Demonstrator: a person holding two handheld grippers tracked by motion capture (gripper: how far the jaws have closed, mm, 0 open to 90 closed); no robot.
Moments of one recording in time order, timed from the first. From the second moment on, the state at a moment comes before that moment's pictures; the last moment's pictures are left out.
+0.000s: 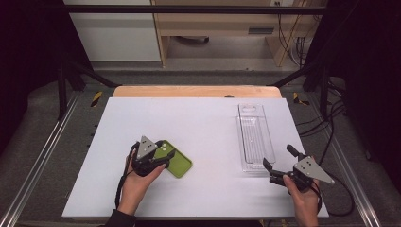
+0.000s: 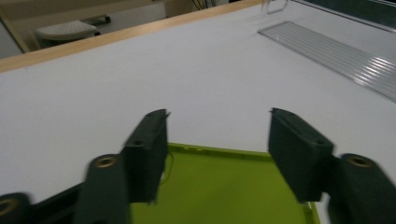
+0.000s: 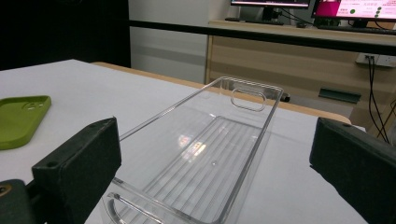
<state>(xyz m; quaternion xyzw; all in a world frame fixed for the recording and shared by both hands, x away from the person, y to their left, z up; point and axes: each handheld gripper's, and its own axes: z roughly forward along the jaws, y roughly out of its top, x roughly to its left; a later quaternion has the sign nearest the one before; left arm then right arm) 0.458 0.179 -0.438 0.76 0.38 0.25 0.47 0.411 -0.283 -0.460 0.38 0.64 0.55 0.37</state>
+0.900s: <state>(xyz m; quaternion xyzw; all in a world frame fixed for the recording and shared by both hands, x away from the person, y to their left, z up) 0.454 0.161 -0.451 0.80 0.39 0.16 0.42 0.410 -0.279 -0.464 0.38 0.65 0.55 0.36</state>
